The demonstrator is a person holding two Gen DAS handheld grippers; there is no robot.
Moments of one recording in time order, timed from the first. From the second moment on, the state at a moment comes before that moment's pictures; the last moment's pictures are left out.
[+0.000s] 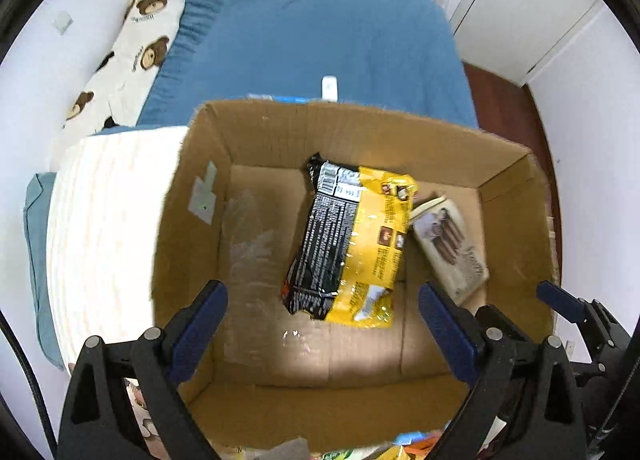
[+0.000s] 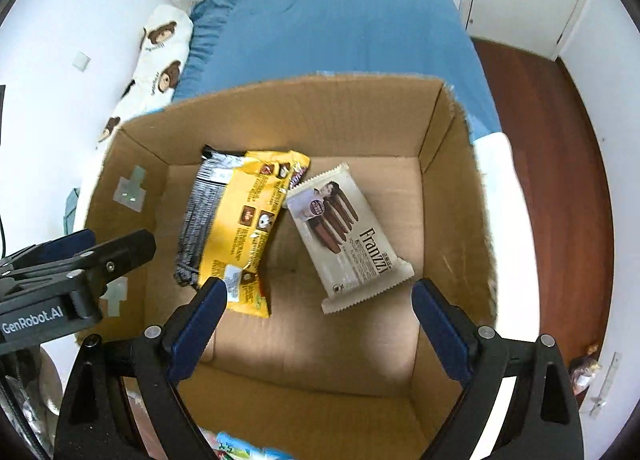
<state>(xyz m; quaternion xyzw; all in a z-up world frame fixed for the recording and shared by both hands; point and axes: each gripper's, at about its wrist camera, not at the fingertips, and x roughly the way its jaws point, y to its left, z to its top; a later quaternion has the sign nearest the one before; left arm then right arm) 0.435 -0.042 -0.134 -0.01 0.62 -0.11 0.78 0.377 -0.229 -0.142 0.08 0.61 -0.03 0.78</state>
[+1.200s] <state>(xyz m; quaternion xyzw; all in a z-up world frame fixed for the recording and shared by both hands) 0.133 0.046 -0.370 -0.34 0.79 -0.08 0.50 0.137 -0.143 -0.241 -0.08 0.69 0.10 0.72</state>
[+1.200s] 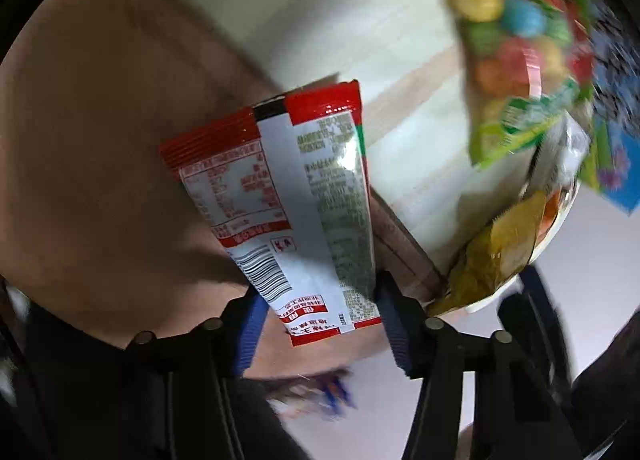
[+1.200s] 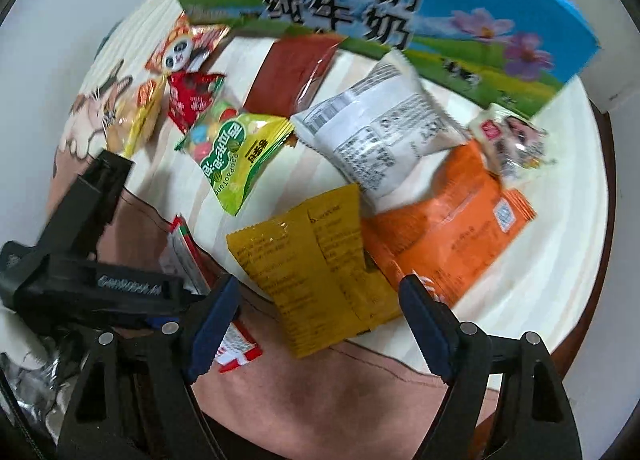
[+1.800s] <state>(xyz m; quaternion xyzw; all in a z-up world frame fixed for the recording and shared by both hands) 0.161 0.054 -0.349 -0.02 0.73 -0.09 0.68 0.114 -0.169 -0.274 0.10 0.74 0.04 0.67</state>
